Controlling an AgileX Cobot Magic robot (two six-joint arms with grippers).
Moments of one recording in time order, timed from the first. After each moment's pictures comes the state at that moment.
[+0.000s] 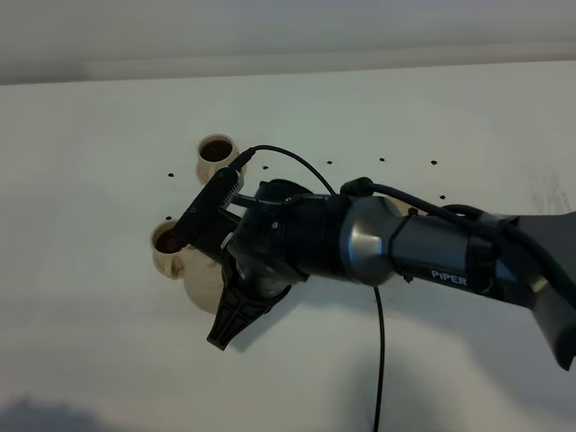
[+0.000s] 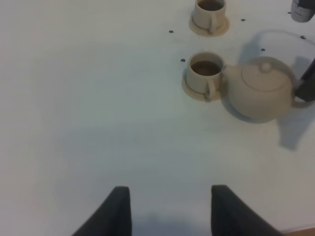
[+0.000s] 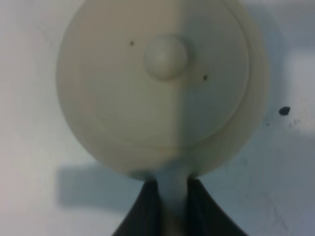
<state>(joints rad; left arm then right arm) -0.04 0.00 -0.51 -0.09 1.07 0.08 0.99 2.08 -1.47 -0.21 0.73 0.10</state>
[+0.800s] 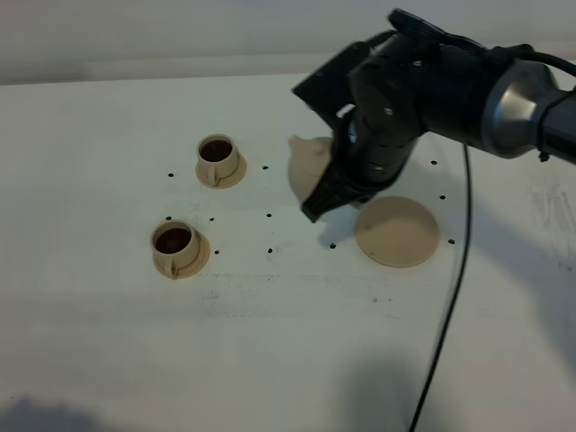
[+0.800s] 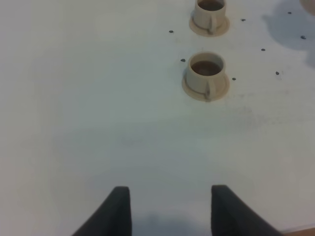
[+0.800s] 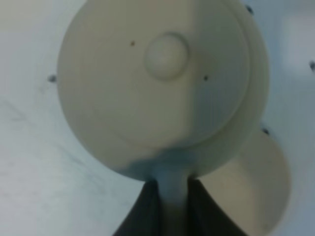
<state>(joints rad) -0.04 0.00 -0.51 -0.09 1.07 0.08 0.67 1.93 -1.51 -0.16 0.91 0.03</state>
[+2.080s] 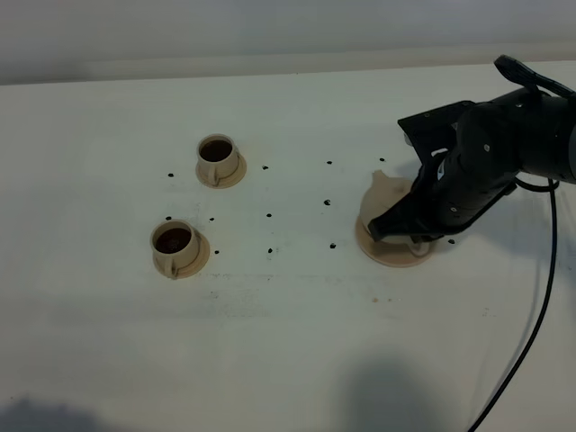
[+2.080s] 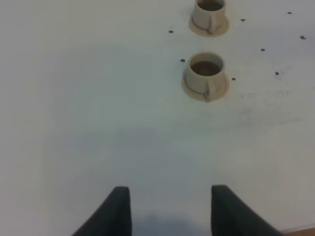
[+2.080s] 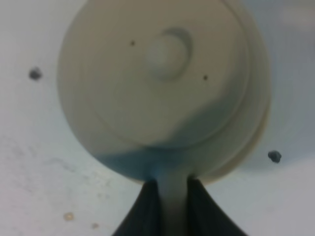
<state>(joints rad) -0.04 0.00 -0.51 -0.09 1.07 0.08 0.47 1.85 -1.15 0.02 0.66 0.08</state>
